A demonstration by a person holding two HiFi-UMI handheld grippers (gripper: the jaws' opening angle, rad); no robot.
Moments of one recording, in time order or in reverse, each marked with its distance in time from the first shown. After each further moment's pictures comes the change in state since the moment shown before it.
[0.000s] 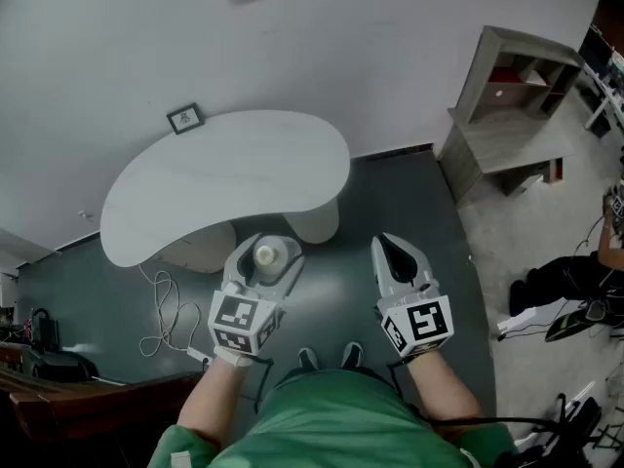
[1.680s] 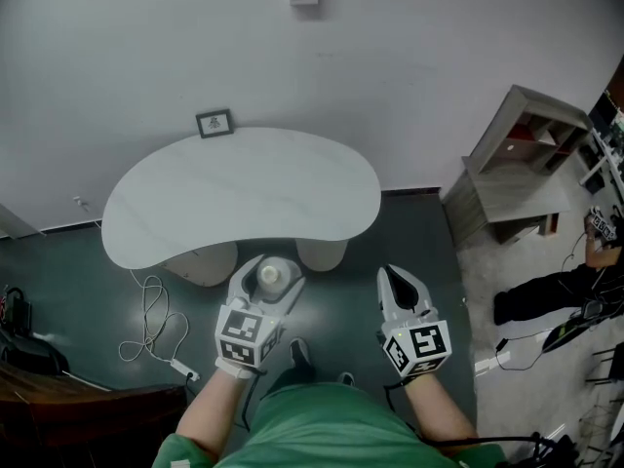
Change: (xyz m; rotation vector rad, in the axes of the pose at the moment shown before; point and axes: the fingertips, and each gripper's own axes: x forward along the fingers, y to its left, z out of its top) left arm -0.035 0.121 -0.036 -0.050 -0.046 0.036; right arm 0.076 0.079 -0.022 -0.011 0.098 0.000
